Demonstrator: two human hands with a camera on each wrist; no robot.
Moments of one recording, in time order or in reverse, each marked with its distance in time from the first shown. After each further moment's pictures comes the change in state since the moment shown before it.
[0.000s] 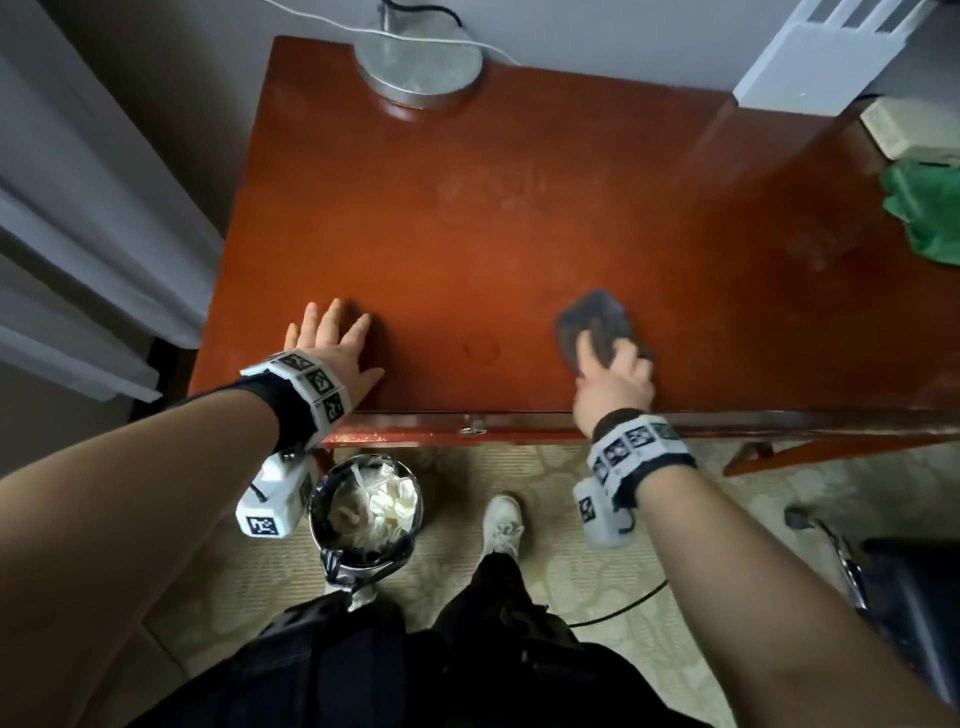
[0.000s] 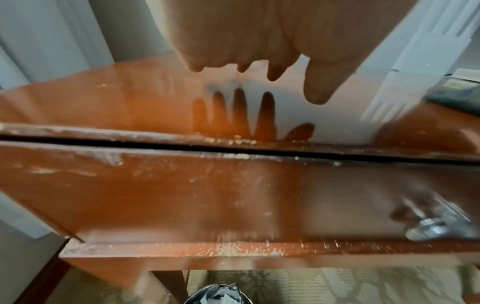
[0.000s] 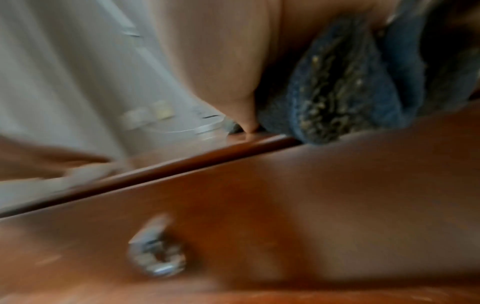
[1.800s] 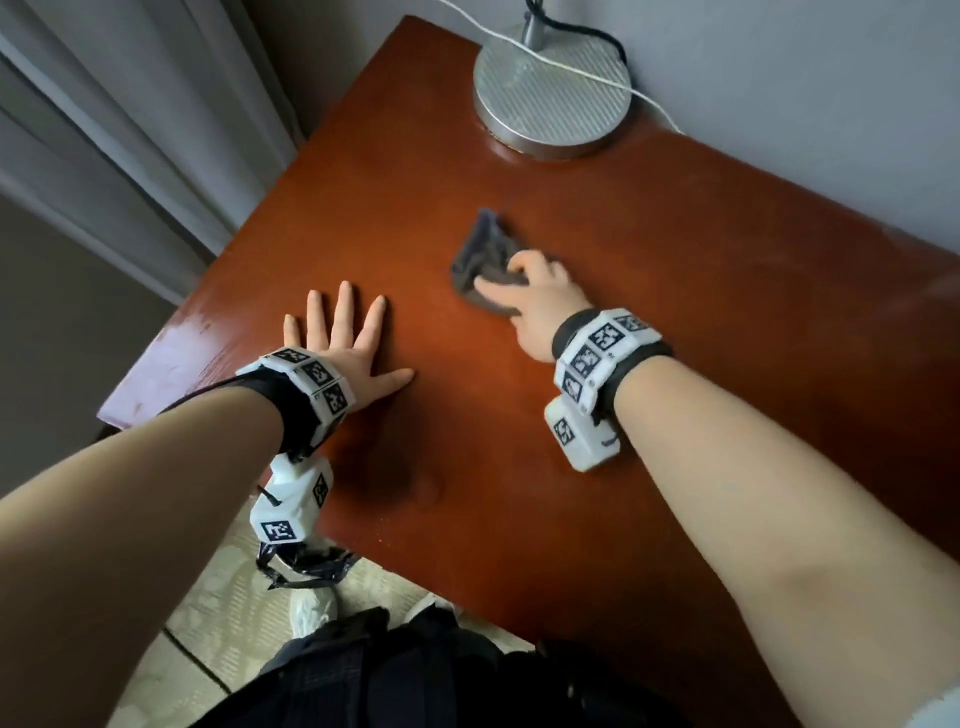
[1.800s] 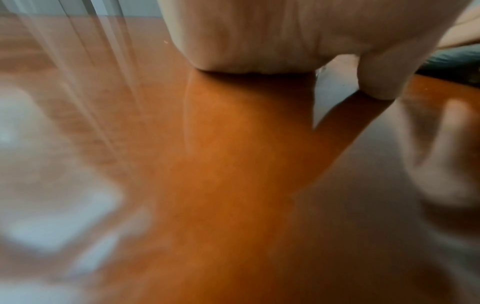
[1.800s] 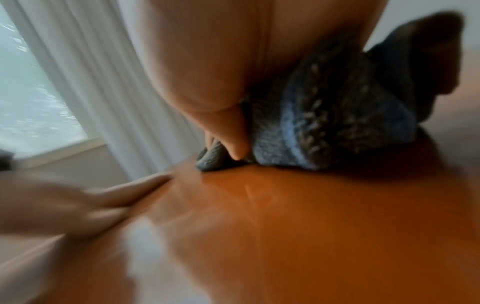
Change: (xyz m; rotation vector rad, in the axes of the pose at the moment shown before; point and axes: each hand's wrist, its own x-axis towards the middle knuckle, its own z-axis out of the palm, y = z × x) left_hand 0.106 0.064 -0.038 -0.141 -0.189 -0.409; right_hand 0.231 -0.131 -0.089 -0.111 -0.219 -0.929
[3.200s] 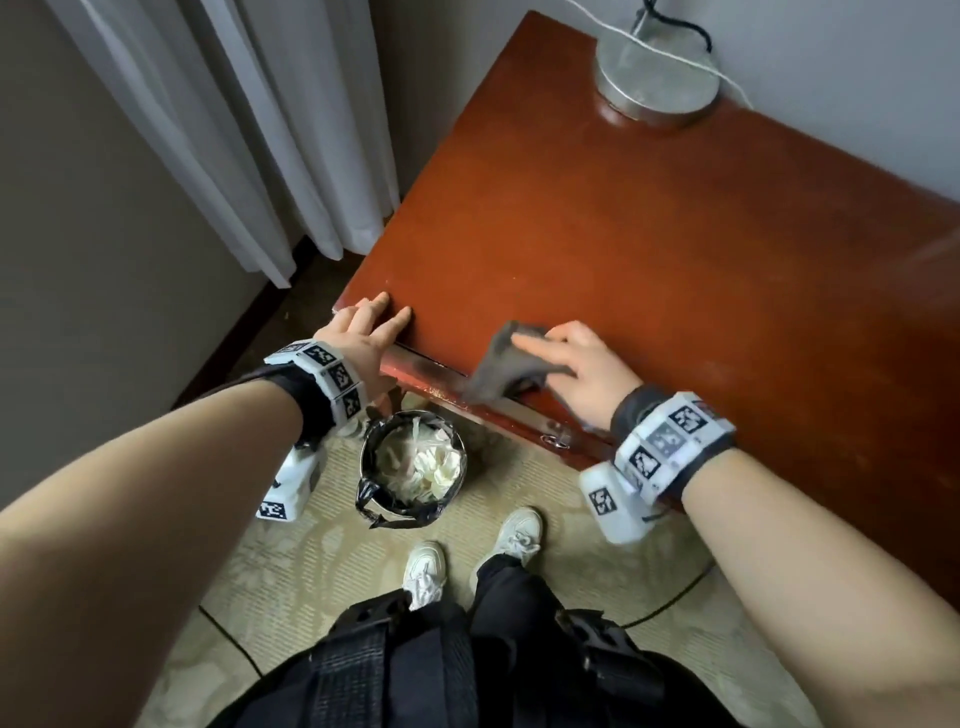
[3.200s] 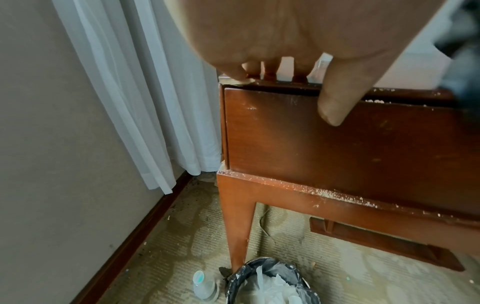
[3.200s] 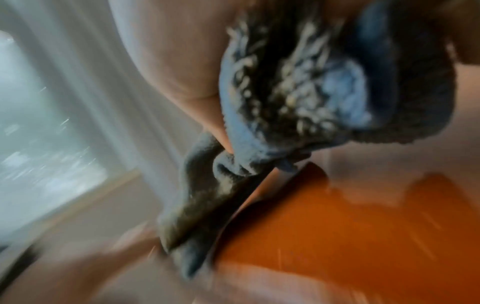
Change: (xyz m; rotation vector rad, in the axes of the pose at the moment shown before) left_hand -0.085 -0.199 0.068 0.037 0.158 0.218; right_hand -0.131 -0.174 0.109 0.429 0.068 -0.077
